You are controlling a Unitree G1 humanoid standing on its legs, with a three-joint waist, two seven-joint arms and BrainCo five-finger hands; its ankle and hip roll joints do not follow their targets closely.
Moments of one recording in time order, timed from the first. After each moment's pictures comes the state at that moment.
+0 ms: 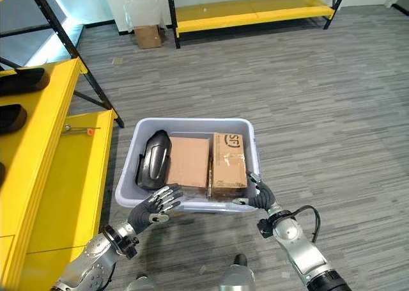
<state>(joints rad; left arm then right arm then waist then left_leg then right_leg) 0.13 0.46 -0.39 0.02 -0.66 -0.08 -0.36 0.02 -0.61 0.35 0.06 0.13 0.13 -0.09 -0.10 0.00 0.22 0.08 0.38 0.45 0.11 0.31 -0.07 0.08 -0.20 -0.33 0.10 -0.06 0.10</state>
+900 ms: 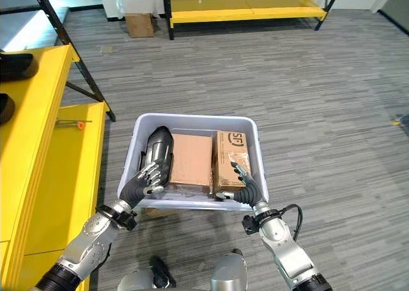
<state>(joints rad) -0.01 0.48 -0.35 0.11 -0.62 -0.16 -0.11 0.07 -0.49 0.34 -0.09 0.14 0.02 -0.15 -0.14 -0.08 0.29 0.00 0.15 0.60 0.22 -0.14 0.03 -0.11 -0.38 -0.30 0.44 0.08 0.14</state>
